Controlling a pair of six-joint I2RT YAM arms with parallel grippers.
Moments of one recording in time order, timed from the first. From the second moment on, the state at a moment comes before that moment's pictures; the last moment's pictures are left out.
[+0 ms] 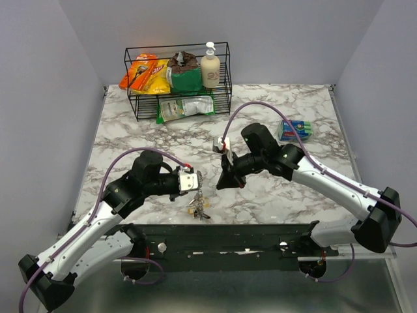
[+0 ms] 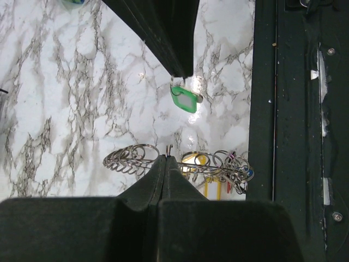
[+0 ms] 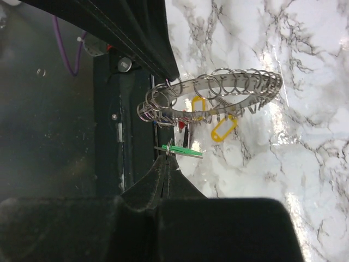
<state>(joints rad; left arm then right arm) -0.69 0.75 0.76 -0.52 0.59 0.57 0.81 1.32 1.13 -0.53 -0.73 -0.19</state>
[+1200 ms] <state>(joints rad) -0.69 0.73 0.76 -0.51 0.58 0.55 0.91 1.48 1.28 -0.55 -0.74 -0.21</state>
